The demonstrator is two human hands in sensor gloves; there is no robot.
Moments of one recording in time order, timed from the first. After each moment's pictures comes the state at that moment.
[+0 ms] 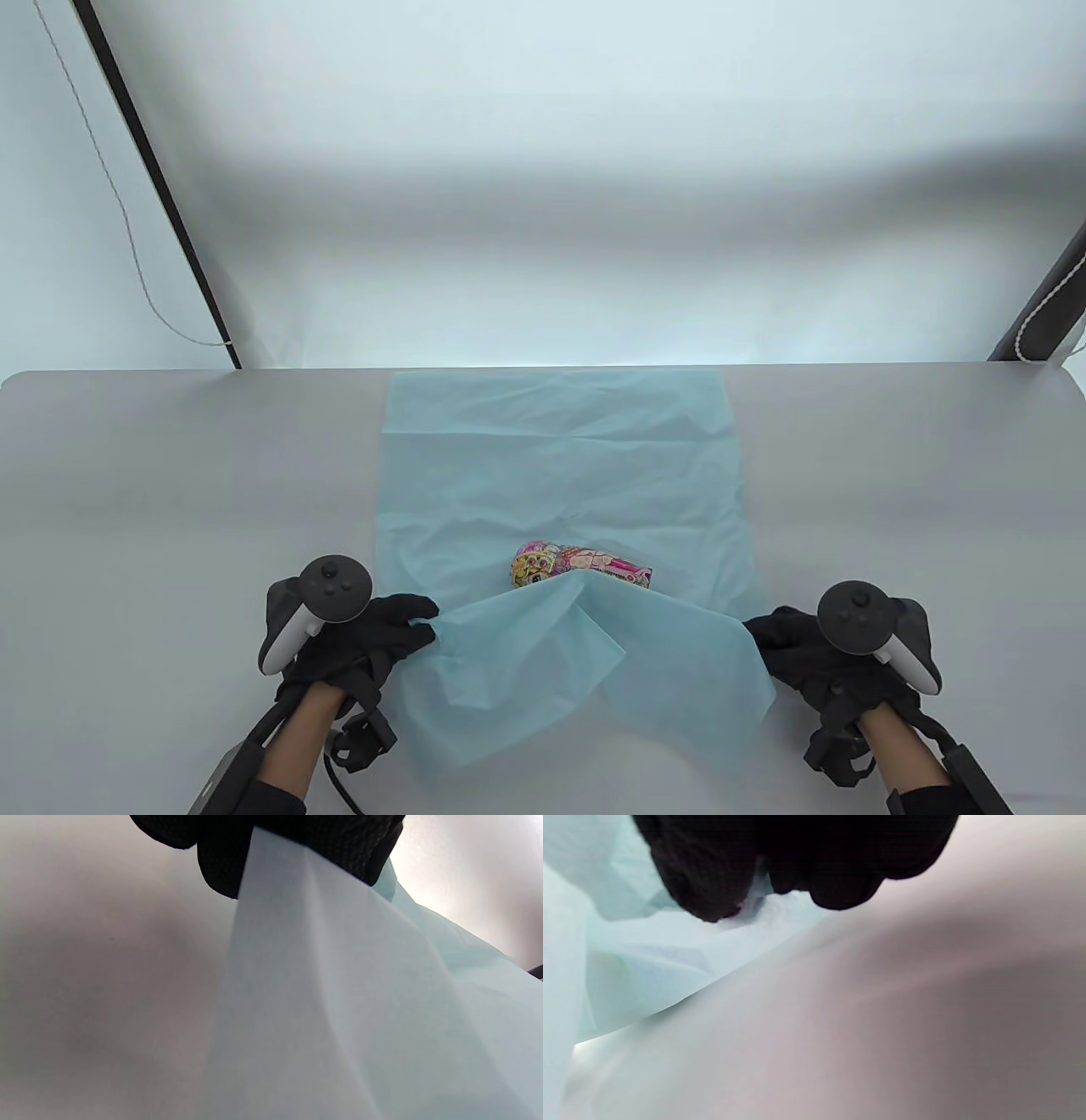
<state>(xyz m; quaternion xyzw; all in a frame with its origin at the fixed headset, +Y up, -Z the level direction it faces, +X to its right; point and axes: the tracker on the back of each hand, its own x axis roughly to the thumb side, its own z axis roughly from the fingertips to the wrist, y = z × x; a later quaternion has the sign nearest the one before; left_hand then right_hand) -0.235 -0.758 -0.347 -0.20 -0.04 0.34 0.92 0.295 -0.760 -0.329 0.06 0.14 0.94 0.30</state>
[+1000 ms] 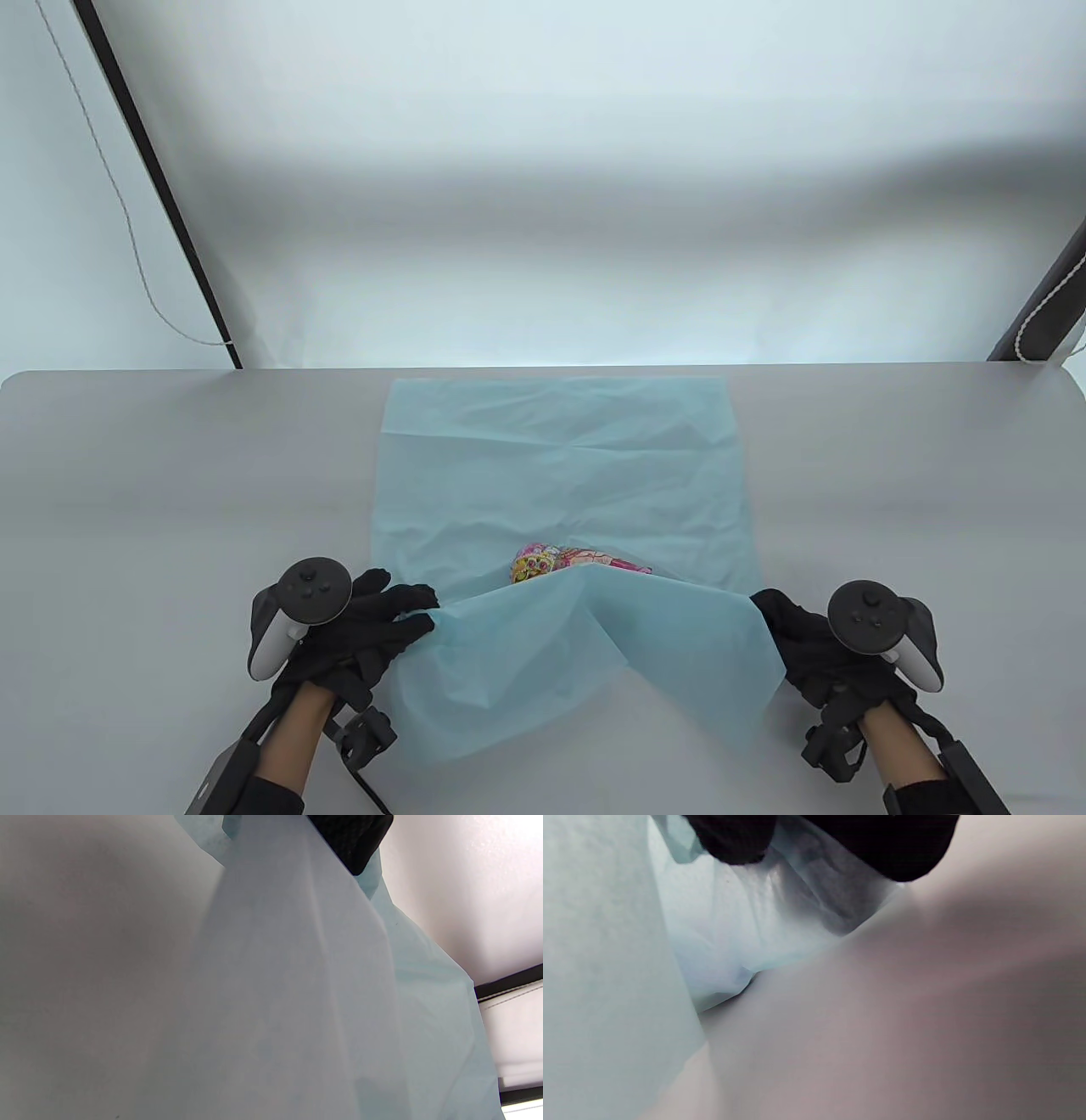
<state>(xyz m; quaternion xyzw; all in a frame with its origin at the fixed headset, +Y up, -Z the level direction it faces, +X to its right) -0.242 -0.763 -0.347 -0.20 -0.09 0.44 0.87 0.295 -0.765 -0.334 0.12 0.12 0.92 0.34</state>
